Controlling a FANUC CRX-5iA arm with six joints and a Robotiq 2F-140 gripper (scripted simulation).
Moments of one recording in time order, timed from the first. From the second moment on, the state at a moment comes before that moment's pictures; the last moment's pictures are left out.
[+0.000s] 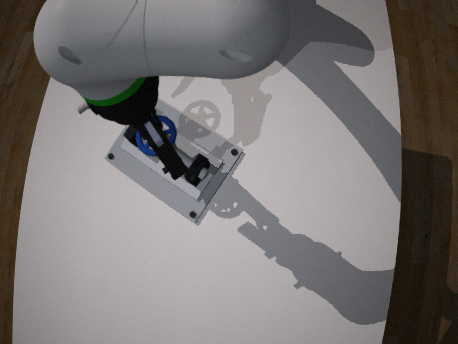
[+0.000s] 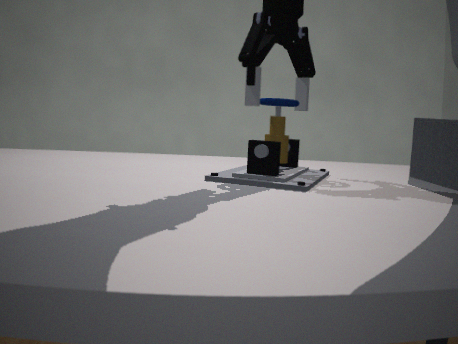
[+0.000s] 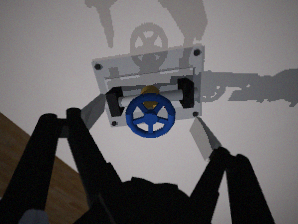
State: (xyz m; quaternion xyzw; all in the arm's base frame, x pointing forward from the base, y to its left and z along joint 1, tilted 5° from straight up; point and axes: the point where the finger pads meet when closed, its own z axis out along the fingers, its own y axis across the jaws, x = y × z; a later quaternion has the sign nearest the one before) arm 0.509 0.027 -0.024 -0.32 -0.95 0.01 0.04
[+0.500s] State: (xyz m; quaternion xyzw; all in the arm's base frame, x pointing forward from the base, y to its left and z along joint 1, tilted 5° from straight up) arm 0.511 0.027 -0.006 -0.32 -0.95 0.01 0.04
